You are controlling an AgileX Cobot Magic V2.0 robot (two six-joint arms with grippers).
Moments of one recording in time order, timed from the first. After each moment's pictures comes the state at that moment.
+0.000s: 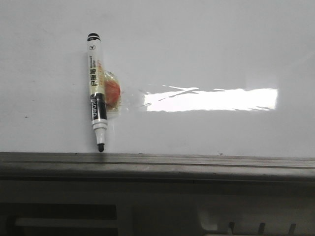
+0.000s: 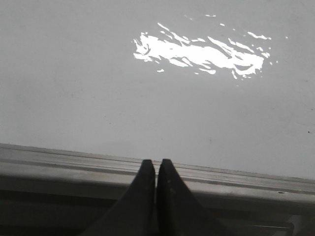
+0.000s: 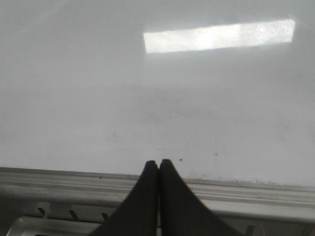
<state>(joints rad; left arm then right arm) -0.11 -0.01 0.00 -0.14 0.34 -0.10 0.12 -0.02 0.01 -0.13 0.33 0.17</state>
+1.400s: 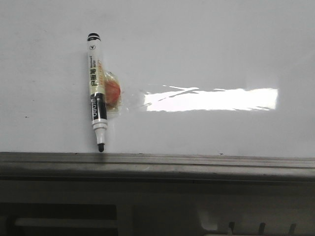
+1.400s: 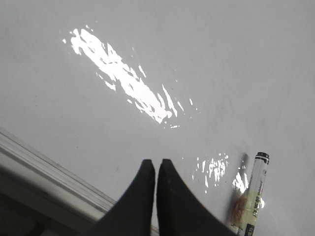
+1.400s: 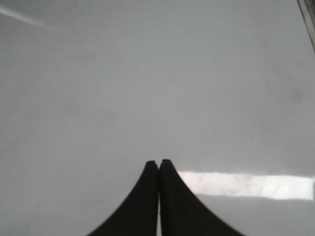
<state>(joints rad) -0.11 -0.01 0.00 -0.82 0.24 -0.11 0.12 -0.02 0.01 -0.19 -0.23 0.17</state>
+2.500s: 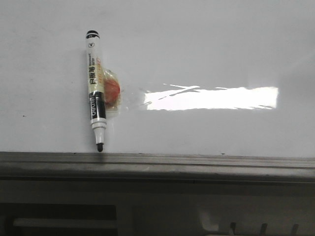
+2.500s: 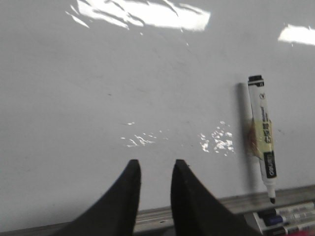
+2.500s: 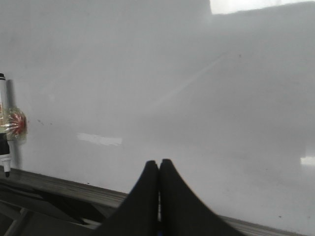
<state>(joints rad) -0.15 0.46 -0.47 -0.52 0.61 0.26 0.12 0.31 -0.54 0.32 0.71 -0.10</state>
